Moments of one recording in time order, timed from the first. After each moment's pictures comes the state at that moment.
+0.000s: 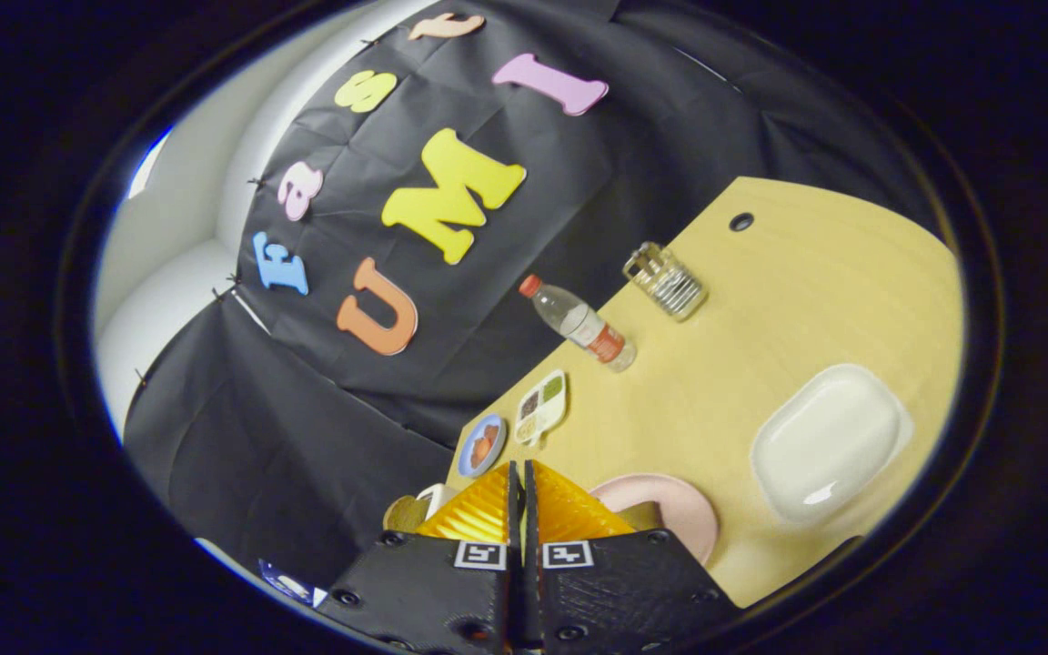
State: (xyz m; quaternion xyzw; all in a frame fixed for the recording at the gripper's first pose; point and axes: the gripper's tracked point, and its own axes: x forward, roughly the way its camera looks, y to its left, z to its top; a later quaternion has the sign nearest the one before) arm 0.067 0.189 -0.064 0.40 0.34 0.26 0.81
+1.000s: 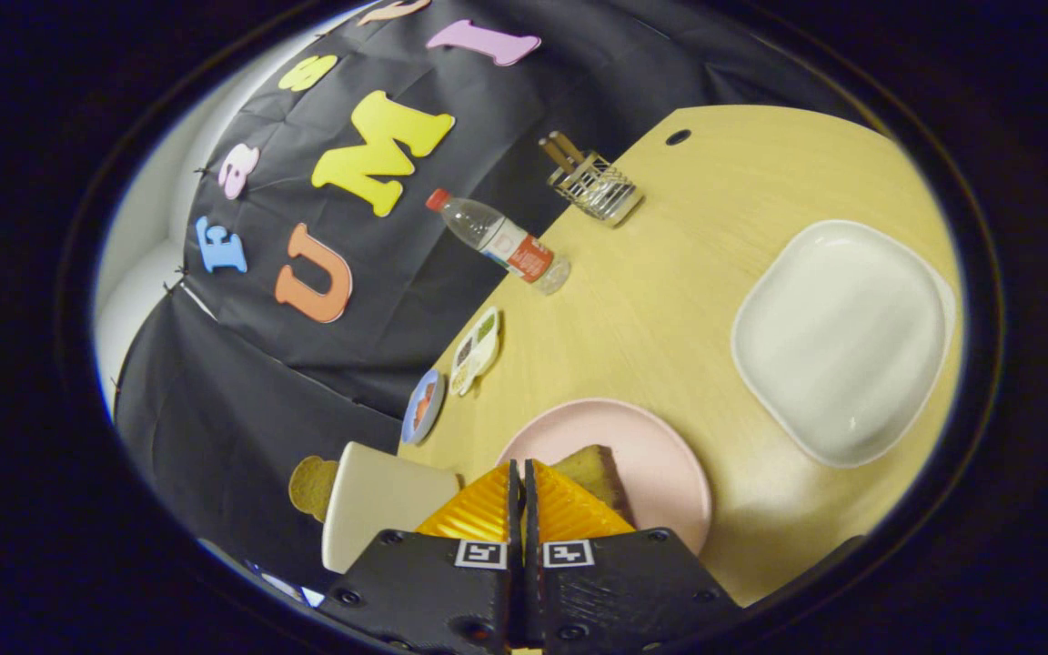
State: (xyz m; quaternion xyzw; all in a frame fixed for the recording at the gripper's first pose) arm 0.053 0.195 -0.197 0.39 0.40 0.19 0.80
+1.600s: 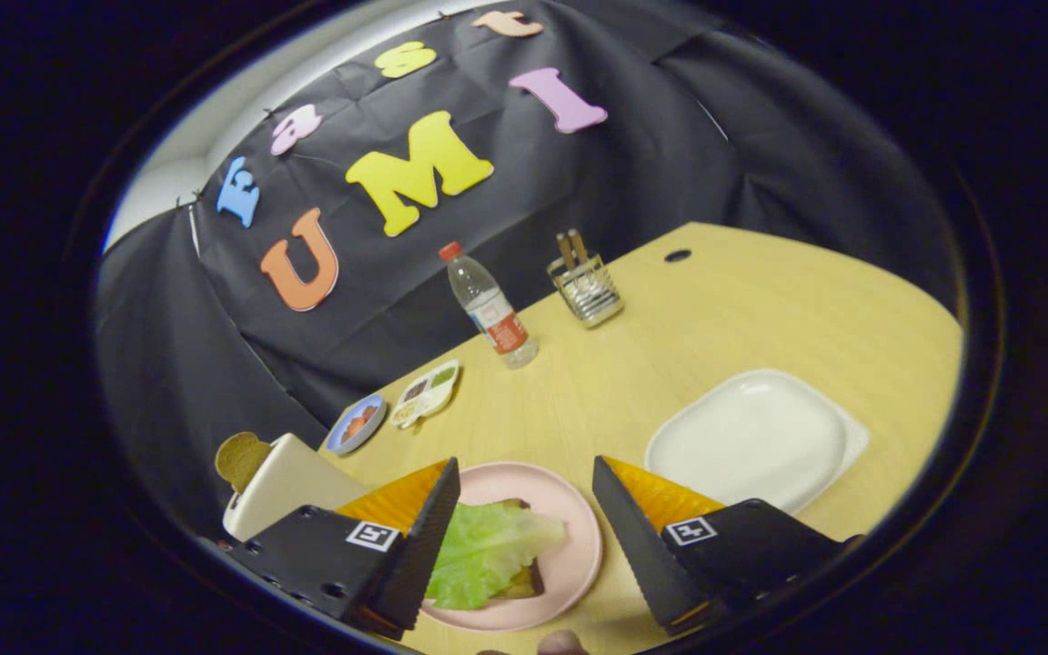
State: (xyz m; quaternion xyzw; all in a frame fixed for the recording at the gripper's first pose) arm 0.070 0.139 -0.154 0.22 0.26 0.11 0.93
